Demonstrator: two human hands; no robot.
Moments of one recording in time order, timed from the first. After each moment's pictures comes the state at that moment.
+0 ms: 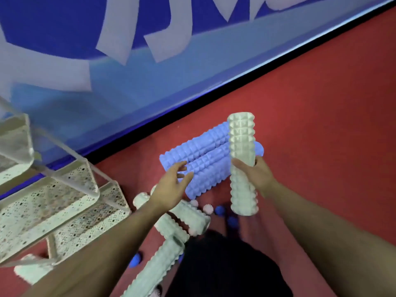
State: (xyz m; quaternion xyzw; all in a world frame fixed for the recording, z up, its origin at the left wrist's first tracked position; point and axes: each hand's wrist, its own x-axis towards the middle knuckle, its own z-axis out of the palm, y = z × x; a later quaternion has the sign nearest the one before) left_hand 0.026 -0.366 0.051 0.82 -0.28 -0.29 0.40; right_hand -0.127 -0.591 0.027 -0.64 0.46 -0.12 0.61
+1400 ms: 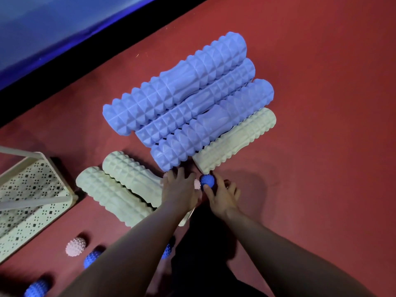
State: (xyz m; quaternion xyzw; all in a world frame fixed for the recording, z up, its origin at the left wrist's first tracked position) left_hand -0.005 -0.425 -0.217 0.85 -0.44 -0.28 -0.07; right_hand -0.131 -0.500 -0.238 -0.70 0.54 0.16 0.44
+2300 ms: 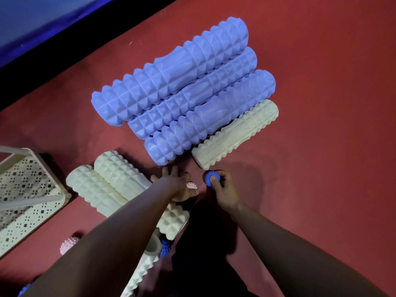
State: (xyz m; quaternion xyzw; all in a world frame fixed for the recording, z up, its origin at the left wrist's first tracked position) left_hand 0.031 -0.442 -0.230 0.73 -0.38 -0.51 -0.24; right_hand -0.144 -0.507 -0.288 -0.59 0.57 0.01 0.58
